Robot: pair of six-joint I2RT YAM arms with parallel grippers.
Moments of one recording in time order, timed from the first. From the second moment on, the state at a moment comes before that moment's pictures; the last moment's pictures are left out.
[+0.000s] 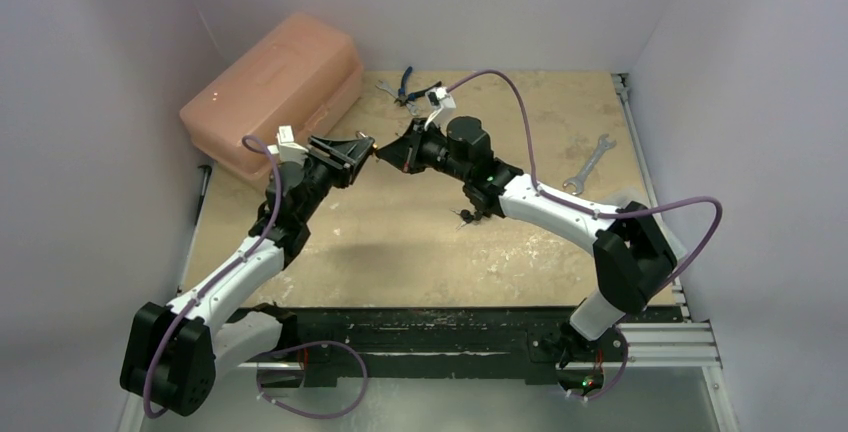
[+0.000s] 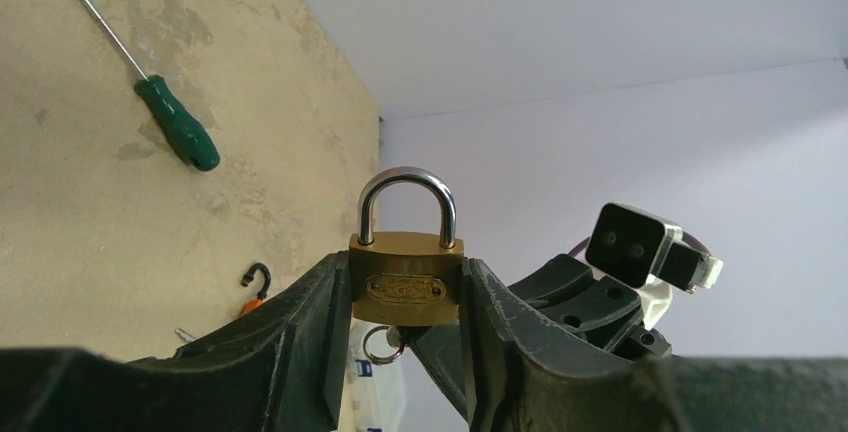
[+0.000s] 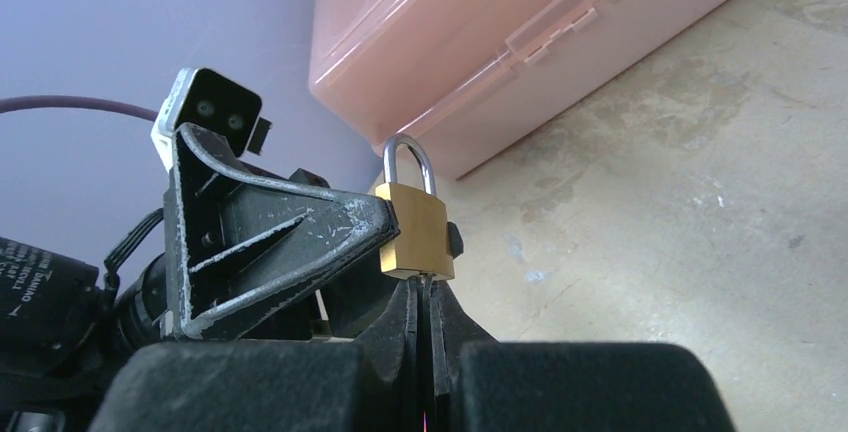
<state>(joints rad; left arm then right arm) -0.36 1.05 0.54 0.47 0.07 -1.36 0.77 1.61 1.16 0.32 -0.19 0.70</state>
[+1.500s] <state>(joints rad) -0.35 1.01 0.40 0.81 0.07 -1.41 0.73 1.61 1.13 0.46 -0.35 0.82</state>
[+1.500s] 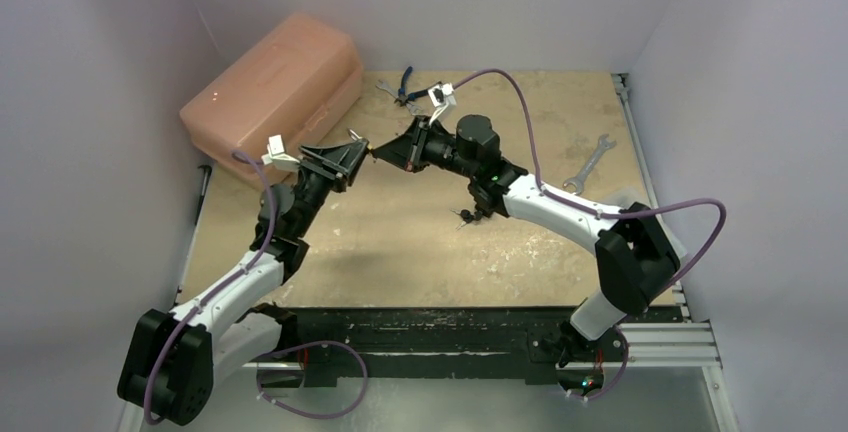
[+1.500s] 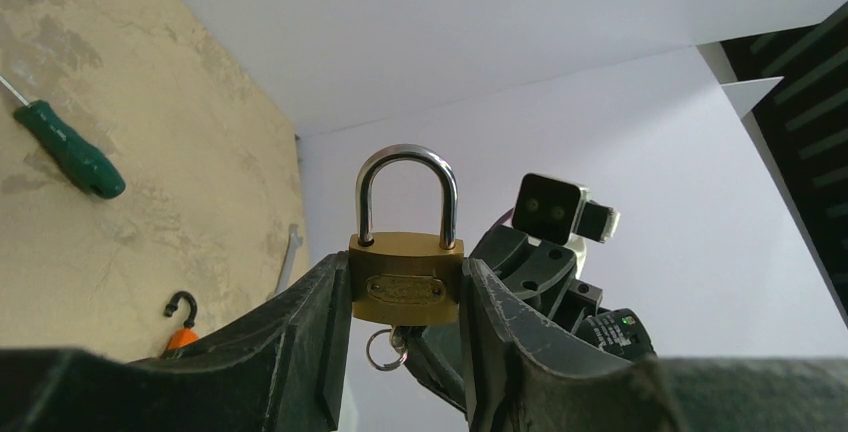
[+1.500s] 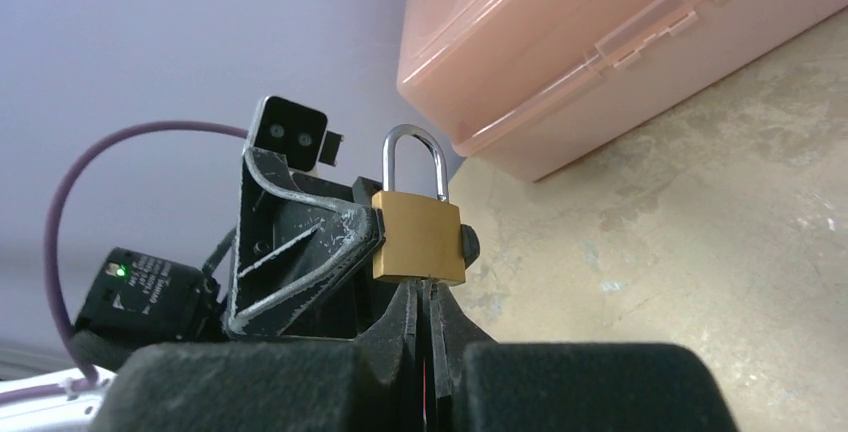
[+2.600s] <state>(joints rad) -0.39 1.00 0.62 0.29 0.19 -1.45 0.85 1.45 0.94 0.44 -0.18 0.39</state>
